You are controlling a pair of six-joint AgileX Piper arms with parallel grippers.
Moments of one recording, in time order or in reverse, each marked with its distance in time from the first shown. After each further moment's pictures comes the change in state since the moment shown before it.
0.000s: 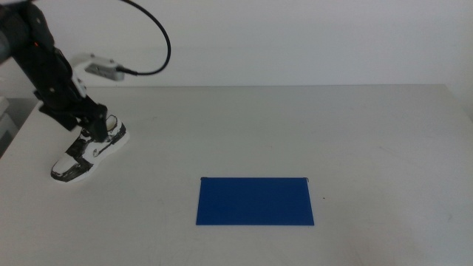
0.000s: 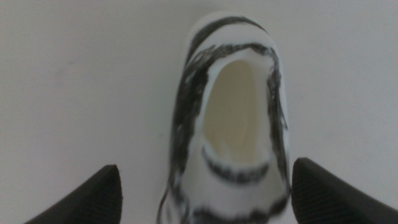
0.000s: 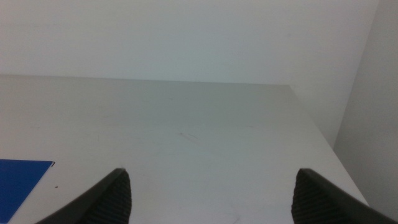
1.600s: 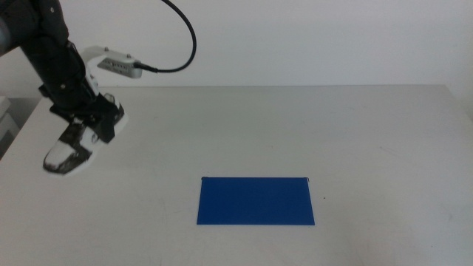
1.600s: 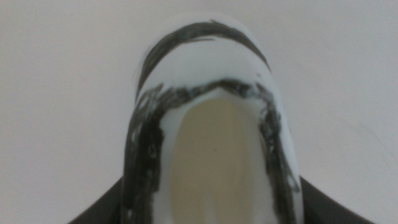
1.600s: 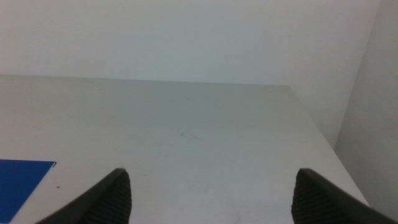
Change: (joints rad) left arm -0.117 -0.217 0.212 0.054 -0.007 -0.143; right arm 0.000 0.000 0.000 0.000 0.000 0.000
